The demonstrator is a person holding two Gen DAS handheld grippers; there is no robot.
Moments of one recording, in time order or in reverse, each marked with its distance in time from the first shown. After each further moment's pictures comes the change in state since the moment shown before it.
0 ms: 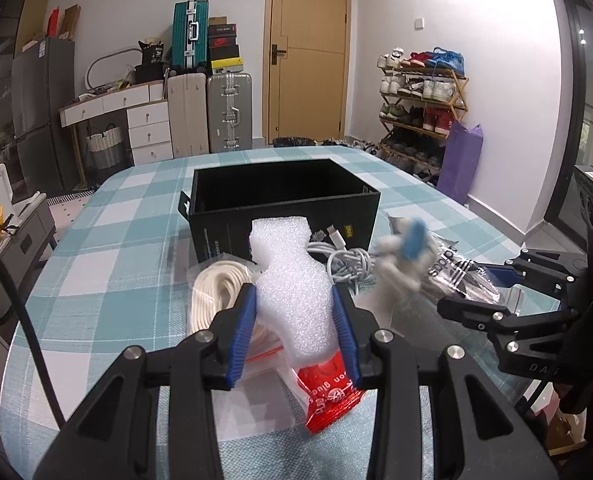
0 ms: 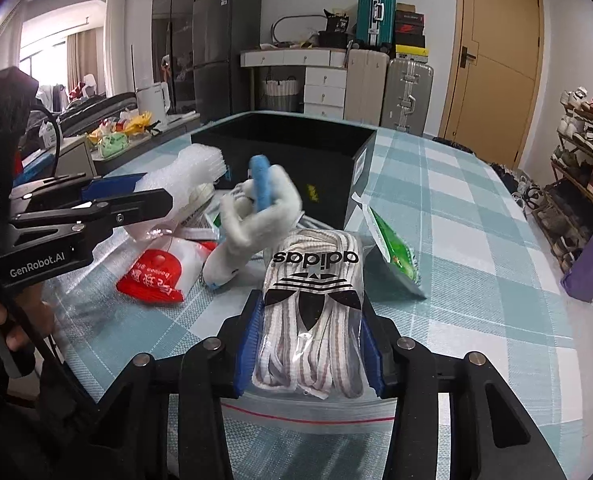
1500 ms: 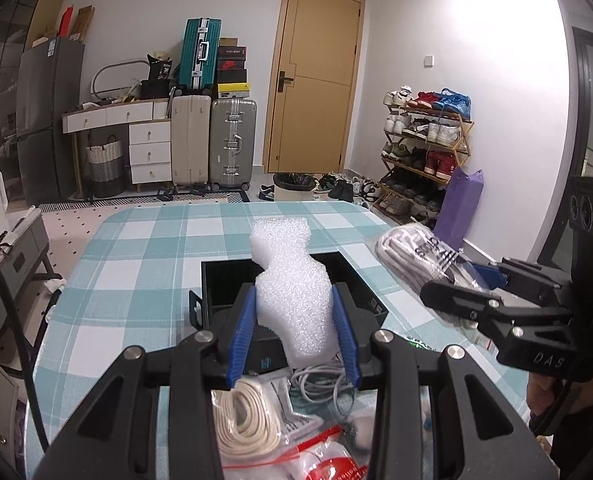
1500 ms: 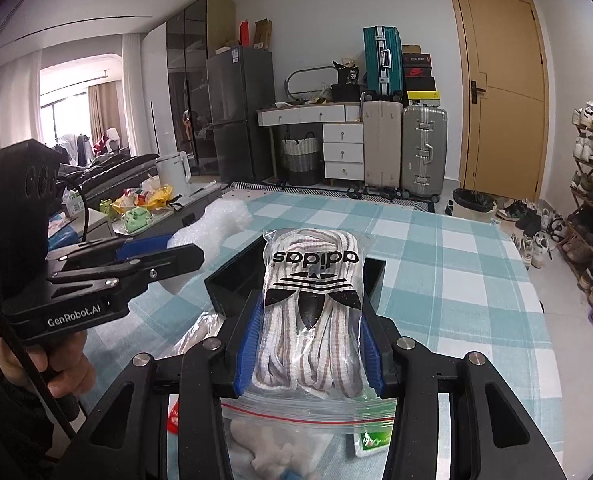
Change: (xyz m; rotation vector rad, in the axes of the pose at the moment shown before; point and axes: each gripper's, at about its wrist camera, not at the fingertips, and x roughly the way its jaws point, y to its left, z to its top) left arm 0.007 0.022 0.088 -0.069 -0.083 -0.027; right arm -0.021 -0.027 0.109 0.053 -0.193 0.125
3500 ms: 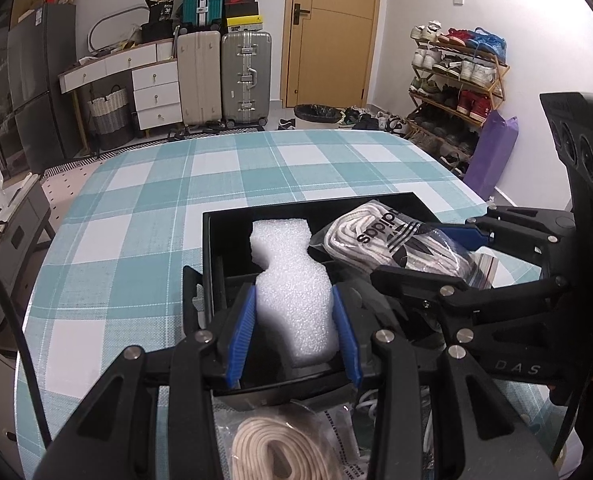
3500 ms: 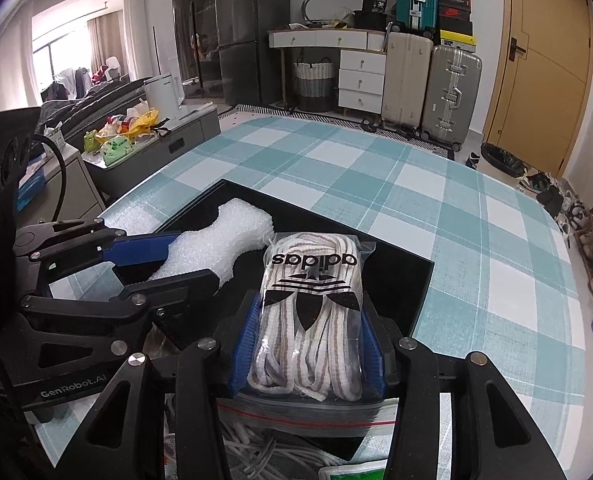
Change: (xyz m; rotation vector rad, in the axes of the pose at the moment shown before) left arm 0.105 0.030 -0.009 0.005 0.252 0.070; right arm 0.158 -0.016 0.020 -0.097 0.305 0.020
